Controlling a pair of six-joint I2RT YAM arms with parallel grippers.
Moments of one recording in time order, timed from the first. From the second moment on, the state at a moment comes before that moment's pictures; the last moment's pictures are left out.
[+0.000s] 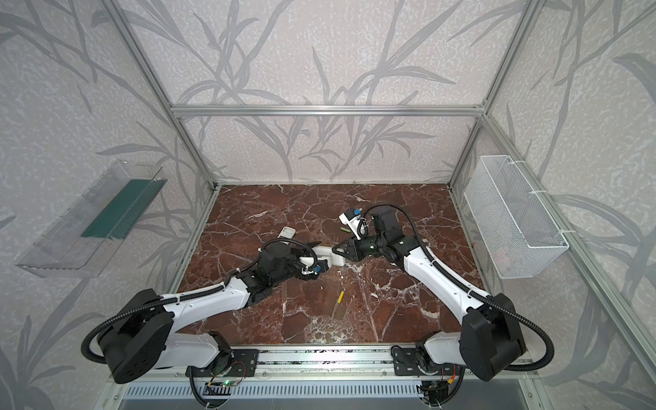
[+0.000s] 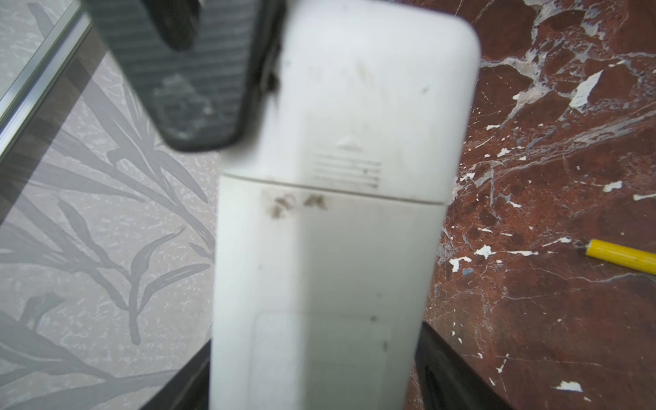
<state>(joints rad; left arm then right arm) -0.72 1.34 0.59 0.37 0.12 0.92 0.47 1.34 0.99 -0.32 -0.78 0.20</state>
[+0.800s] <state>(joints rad) -0.73 1.33 0.67 0.20 0.14 0.89 0.42 1.34 0.99 -0.31 -0.81 0.20</state>
